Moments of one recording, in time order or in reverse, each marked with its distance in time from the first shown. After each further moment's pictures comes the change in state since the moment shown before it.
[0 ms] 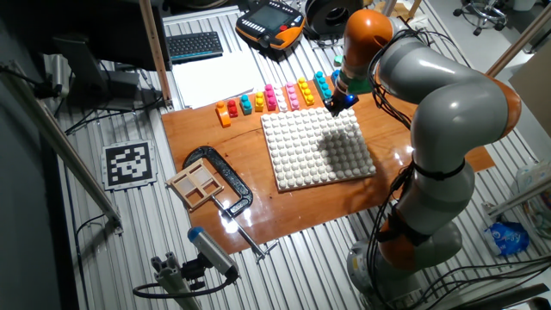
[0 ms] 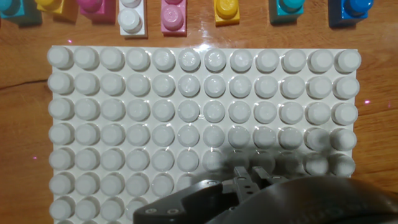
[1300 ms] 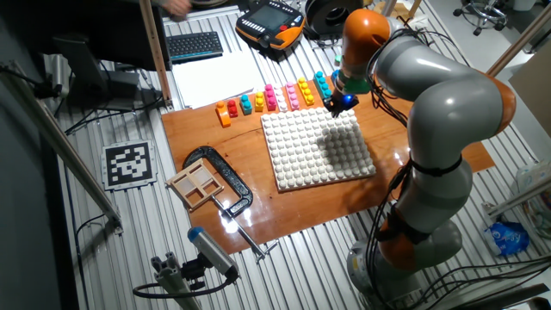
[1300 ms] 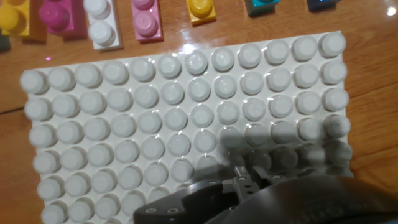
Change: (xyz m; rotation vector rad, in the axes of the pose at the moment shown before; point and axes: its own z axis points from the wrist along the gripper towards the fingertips) arm -0.004 -0.004 0.007 0.027 0.019 0.144
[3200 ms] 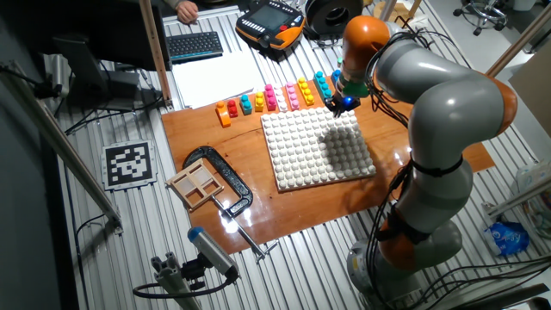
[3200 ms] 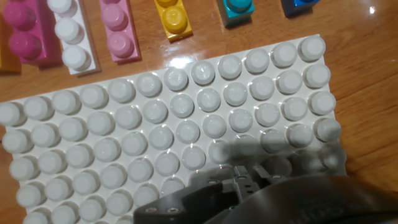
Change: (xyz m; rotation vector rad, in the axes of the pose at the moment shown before) arm -0.008 -0.010 0.013 -0.001 -0.030 0.094
